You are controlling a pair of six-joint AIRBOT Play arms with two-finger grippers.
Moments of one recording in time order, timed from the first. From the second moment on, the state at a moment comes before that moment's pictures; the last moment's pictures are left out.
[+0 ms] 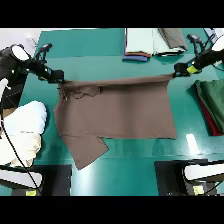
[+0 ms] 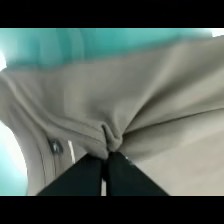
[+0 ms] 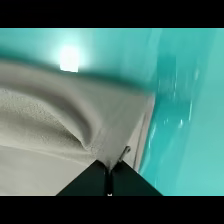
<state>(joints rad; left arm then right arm) -0.01 -1.60 1.53 1.21 -1.22 -1.35 -0.16 -1.53 1.55 -1.31 1.33 1.37</state>
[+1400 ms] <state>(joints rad) -0.01 -1.00 0.77 1.27 -1.27 -1.45 -0.55 -1.09 0.67 -1.23 1.40 1.29</state>
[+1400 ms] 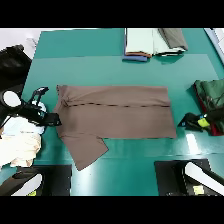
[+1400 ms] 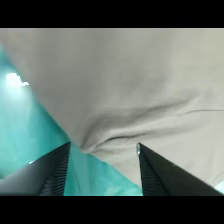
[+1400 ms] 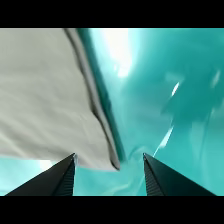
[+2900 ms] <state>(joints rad) -0.01 -0.88 0.40 1.03 -1.16 -1.52 -0.23 -1.07 0.66 -1.18 1.29 1.28</state>
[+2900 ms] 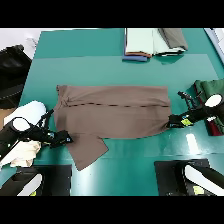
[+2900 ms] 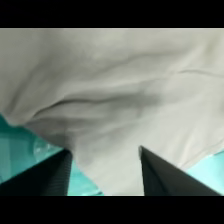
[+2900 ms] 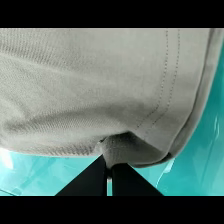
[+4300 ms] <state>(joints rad) -0.01 -0.85 0.82 1.20 -1.28 -1.49 -0.24 -1.00 0.94 -1.23 1.40 1.31</state>
